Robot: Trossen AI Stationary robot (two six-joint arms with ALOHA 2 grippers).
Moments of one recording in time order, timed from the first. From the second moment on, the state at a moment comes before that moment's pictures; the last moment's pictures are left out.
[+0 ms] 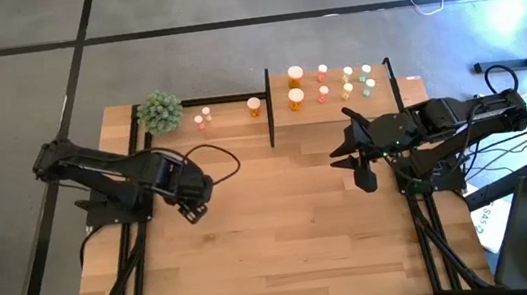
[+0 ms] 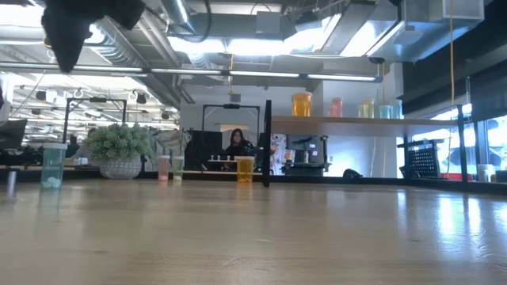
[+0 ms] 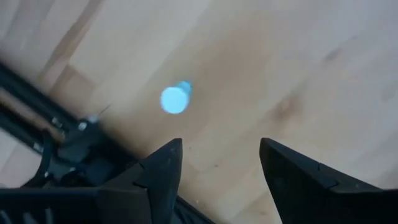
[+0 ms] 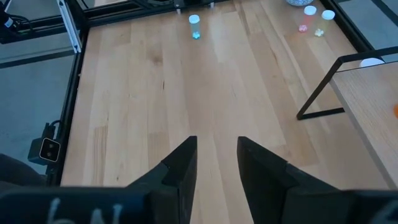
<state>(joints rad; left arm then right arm) -0.23 1.30 1.20 -1.34 -0.09 -1.01 0.21 1.10 1.28 -0.88 0.19 0.33</state>
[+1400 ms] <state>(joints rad) -0.08 1.31 0.79 -1.03 -0.06 -0.75 0.21 1.10 1.28 -0.88 0.19 0.33</state>
